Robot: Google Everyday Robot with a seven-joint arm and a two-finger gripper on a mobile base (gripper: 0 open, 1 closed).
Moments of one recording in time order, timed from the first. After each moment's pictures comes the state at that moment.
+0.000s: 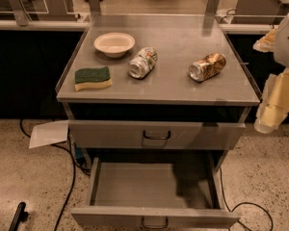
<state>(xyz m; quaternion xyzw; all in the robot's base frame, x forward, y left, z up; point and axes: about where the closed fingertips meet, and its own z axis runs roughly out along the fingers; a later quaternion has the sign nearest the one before) 0.438 -0.217 0.976 -0.60 0.78 -0.03 0.16</state>
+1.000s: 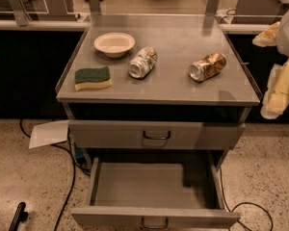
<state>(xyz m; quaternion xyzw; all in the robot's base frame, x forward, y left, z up) 0.471 -0.239 0.970 -0.62 0.76 -0.01 0.16</state>
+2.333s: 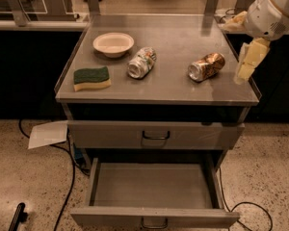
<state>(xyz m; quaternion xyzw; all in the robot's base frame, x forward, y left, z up) 0.608 -0.232 0.940 -0.68 0.70 0.04 0.23</state>
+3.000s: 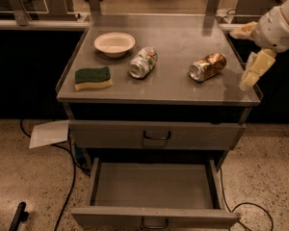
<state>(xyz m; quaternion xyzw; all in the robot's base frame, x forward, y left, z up) 0.621 -0.260 0.911 -0.66 0.69 0.07 0.28</state>
